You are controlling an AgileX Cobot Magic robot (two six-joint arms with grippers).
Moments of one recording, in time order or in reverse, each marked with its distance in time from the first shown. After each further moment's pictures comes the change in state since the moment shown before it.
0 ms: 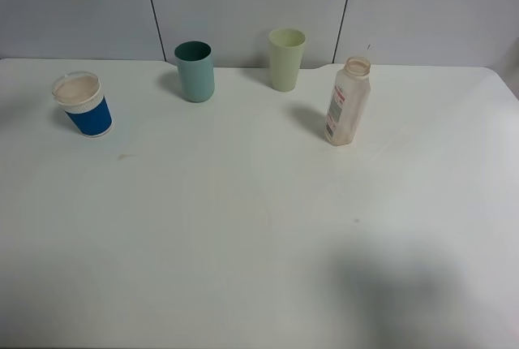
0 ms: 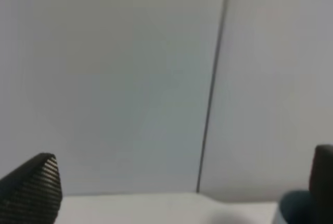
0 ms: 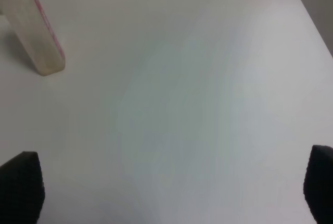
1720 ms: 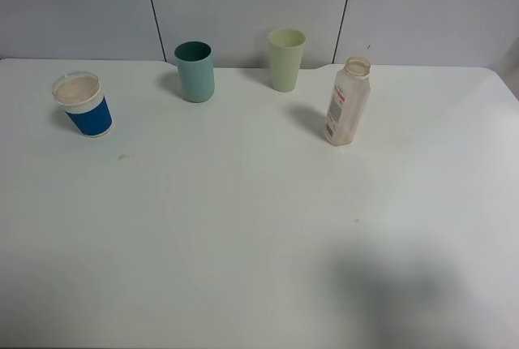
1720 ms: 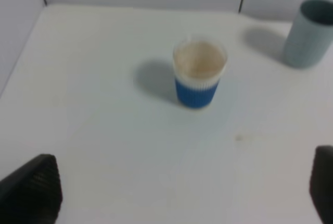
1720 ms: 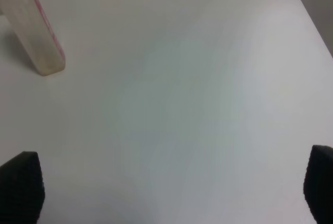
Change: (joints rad) left arm -0.097 -0.893 0.000 -0.063 1.294 0.077; right arm 0.000 0.000 0.000 0.000 0.000 0.000
